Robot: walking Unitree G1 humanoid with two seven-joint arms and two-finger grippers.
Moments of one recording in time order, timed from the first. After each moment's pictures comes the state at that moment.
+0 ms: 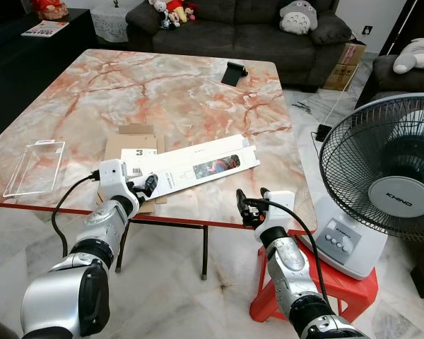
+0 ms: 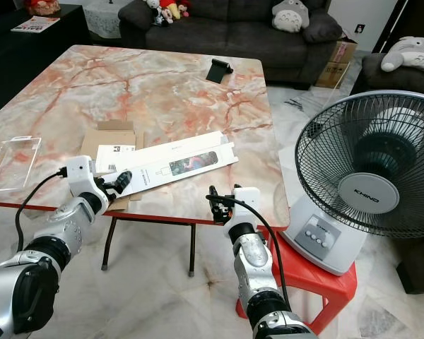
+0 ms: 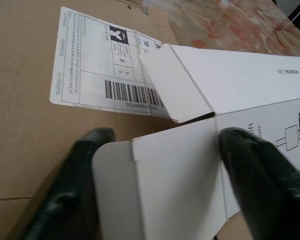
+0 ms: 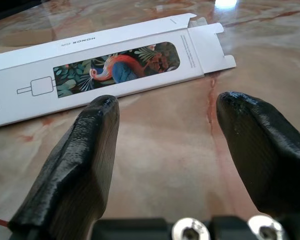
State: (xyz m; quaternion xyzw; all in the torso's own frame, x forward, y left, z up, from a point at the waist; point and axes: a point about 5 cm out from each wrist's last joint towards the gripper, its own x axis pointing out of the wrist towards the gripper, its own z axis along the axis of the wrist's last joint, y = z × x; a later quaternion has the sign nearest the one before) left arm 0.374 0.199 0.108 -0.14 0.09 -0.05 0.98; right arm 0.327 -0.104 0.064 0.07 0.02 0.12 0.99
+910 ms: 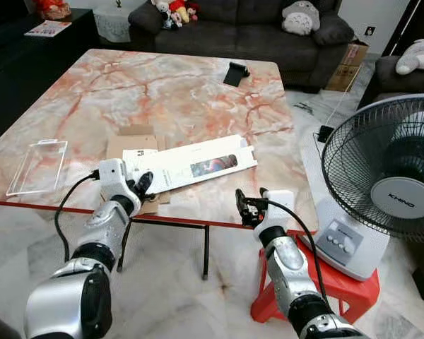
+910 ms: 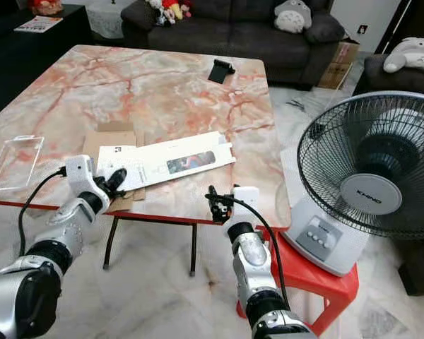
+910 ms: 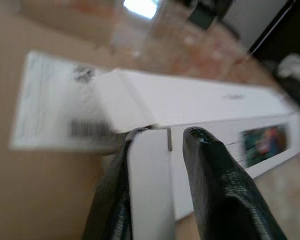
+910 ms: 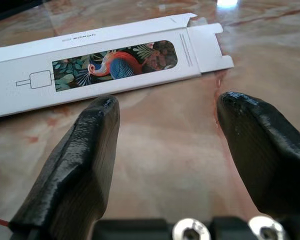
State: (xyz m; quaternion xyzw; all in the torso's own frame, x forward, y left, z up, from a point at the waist) left arm 0.378 0.184 0.125 -0.16 0.02 -0.10 0.98; right arm 0.329 -0.102 0.066 0.07 0.02 0.11 0.99
